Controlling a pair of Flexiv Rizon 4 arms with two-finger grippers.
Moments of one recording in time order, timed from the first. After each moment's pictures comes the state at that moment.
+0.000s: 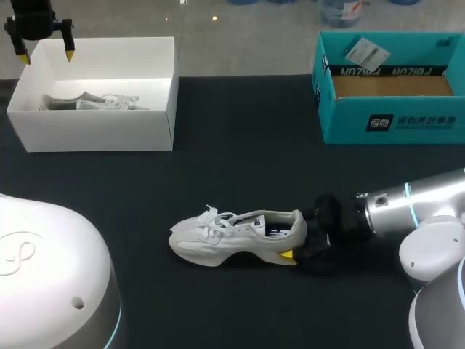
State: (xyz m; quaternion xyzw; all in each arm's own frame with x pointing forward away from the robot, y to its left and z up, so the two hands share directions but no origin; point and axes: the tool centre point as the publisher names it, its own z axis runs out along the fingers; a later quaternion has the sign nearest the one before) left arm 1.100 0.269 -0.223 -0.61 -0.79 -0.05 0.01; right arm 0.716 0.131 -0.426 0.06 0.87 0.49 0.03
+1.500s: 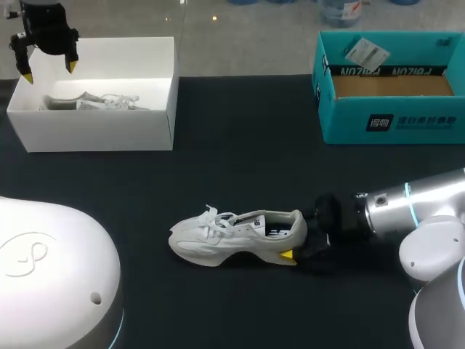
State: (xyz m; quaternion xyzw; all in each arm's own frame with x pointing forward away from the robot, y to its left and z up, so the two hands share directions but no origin) left arm 1.029 0.252 -0.218 -0.41 -0.91 -0.10 0.04; right arm 0.716 0.131 -0.425 0.06 0.87 0.49 0.03
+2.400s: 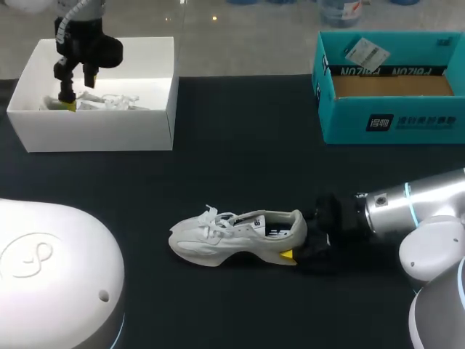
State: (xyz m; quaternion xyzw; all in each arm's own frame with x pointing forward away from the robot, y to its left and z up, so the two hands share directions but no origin) left arm 0.933 0.161 -0.207 -0.10 -0.99 -0.11 0.04; right arm 0.716 0.131 -0.425 0.06 0.87 0.49 0.03
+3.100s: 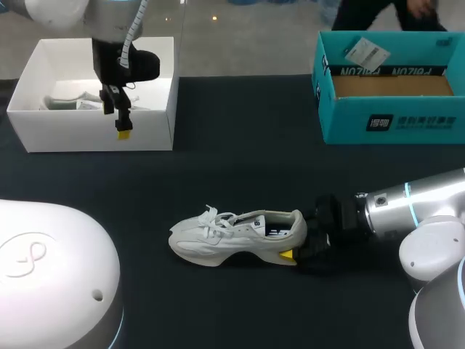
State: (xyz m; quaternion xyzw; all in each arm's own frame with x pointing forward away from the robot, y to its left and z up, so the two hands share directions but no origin) left arm 0.862 0.086 -0.221 0.25 -0.96 -0.10 0.05; right arm 0.716 0.131 -0.425 0.06 0.87 0.49 0.03
